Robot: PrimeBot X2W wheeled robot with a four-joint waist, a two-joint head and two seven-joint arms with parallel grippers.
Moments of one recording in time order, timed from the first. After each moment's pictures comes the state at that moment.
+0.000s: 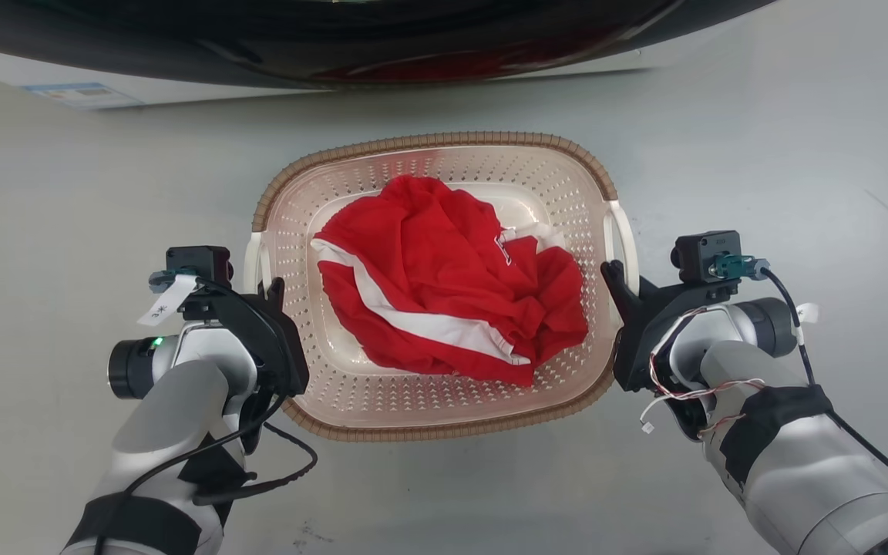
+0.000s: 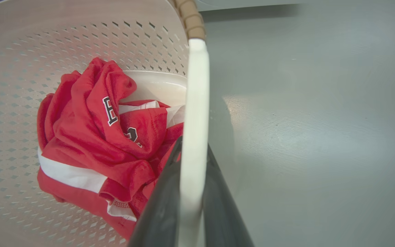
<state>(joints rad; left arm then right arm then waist) -0.86 0.05 -0.46 1.20 -0.66 -0.08 -0.05 -0.91 -0.08 0.77 1.14 0.72 0.13 -0.10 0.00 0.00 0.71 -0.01</state>
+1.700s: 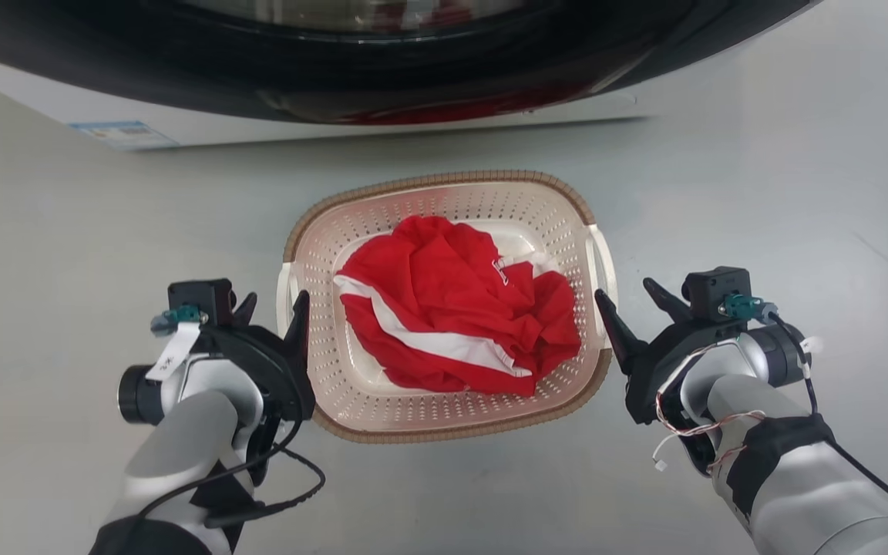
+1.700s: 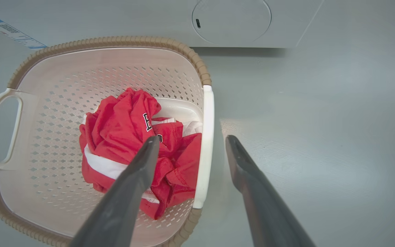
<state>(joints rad) -0.83 0.03 -0.47 1.25 -0.67 -0.11 -0.21 -0.87 -0.09 0.80 1.20 0.69 0.13 -0.24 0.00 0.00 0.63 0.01</state>
